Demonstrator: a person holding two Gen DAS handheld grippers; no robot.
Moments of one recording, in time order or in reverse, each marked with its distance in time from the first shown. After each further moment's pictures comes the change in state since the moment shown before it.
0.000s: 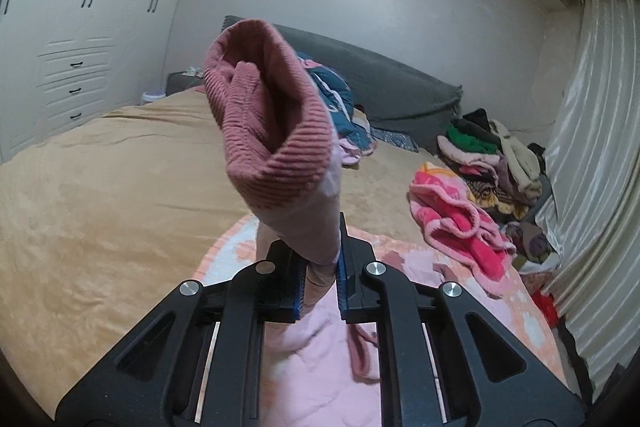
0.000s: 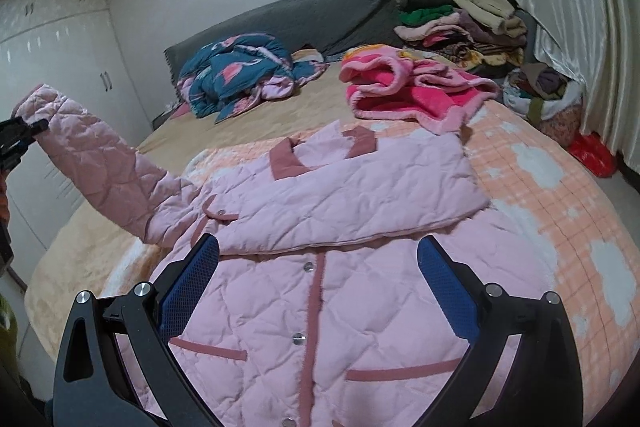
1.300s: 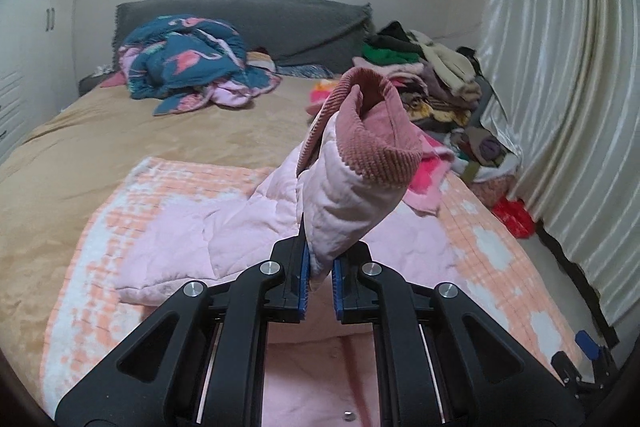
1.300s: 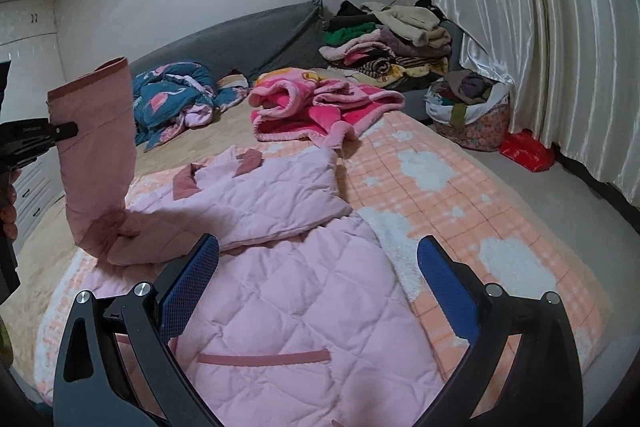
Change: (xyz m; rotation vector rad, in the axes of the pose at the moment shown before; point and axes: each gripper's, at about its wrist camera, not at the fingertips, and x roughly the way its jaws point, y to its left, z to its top) left arm 0.067 -0.216 -0.102 0.263 0.196 -0.196; right arm -0.054 -0.123 -0.017 0.064 -0.084 -0.219
